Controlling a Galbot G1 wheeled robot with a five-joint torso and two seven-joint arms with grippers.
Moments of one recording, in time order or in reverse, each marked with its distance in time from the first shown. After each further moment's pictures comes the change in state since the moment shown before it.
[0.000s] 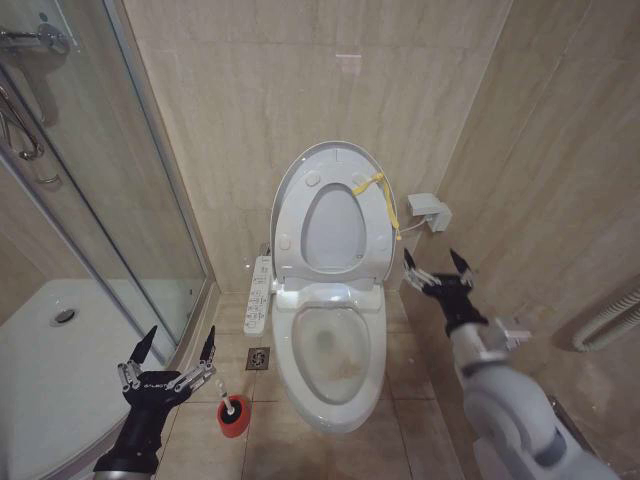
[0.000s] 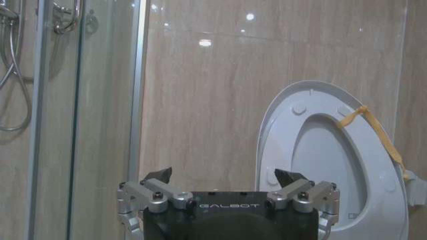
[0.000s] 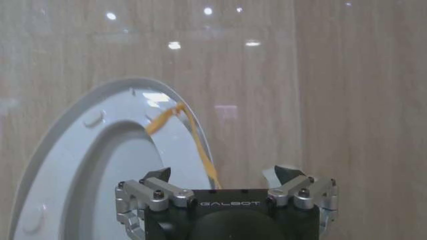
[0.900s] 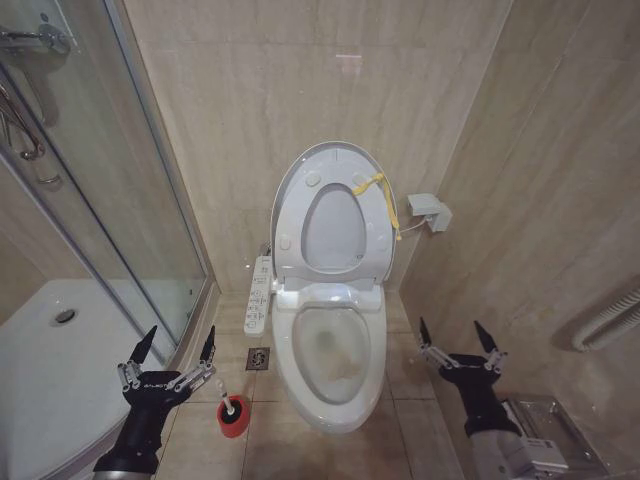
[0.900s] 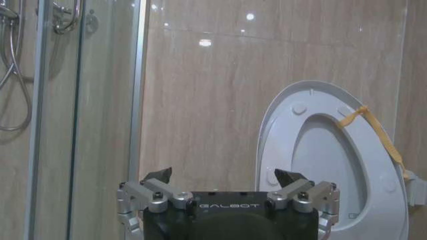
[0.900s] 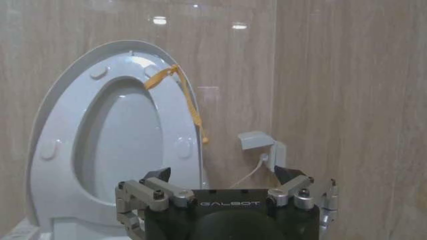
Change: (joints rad) left arm 0.000 0.000 0.000 0.000 0.000 0.000 0.000; right arm -0.436 0.251 0.025 0.086 -0.320 0.183 -0.111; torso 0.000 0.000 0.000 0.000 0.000
